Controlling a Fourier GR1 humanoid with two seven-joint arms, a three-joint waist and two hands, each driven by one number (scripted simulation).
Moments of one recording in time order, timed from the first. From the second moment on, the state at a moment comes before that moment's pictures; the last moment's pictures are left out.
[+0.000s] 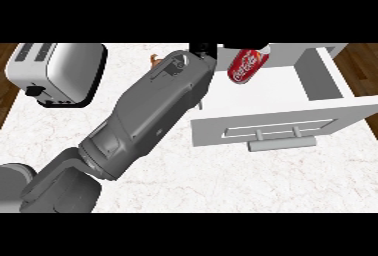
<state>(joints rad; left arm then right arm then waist) -1.41 0.00 -0.50 -0.47 0.81 0.69 -0.09 0.35 -0.04 -0.65 -2.30 -0.54 0.44 0.31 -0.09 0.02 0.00</state>
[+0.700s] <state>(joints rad) -1.39 0.00 -0.58 -0.45 0.93 0.77 -0.16 0.32 -0.05 -0.64 -2.29 -0.53 0.44 0.32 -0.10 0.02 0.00</state>
